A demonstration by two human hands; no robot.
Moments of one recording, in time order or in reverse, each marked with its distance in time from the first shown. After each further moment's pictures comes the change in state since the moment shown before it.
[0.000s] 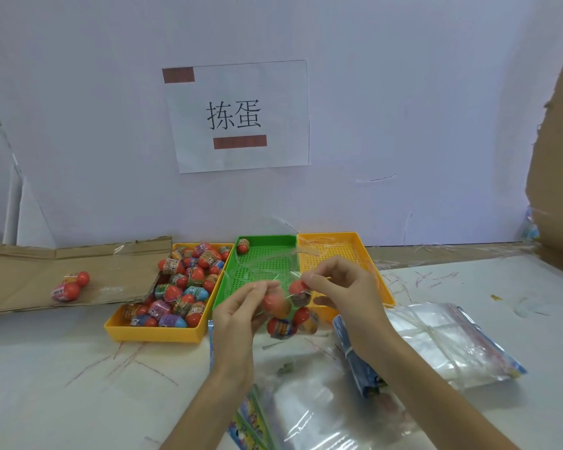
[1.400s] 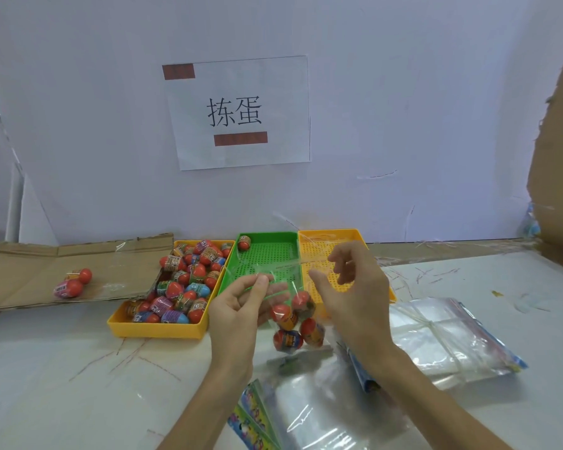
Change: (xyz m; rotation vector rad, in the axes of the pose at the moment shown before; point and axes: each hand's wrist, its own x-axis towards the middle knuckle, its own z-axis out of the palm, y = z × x) left_hand 0.002 0.001 0.000 0.005 0.033 0.060; right_hand -0.008 0.006 0.003 -0.515 0.321 -0.484
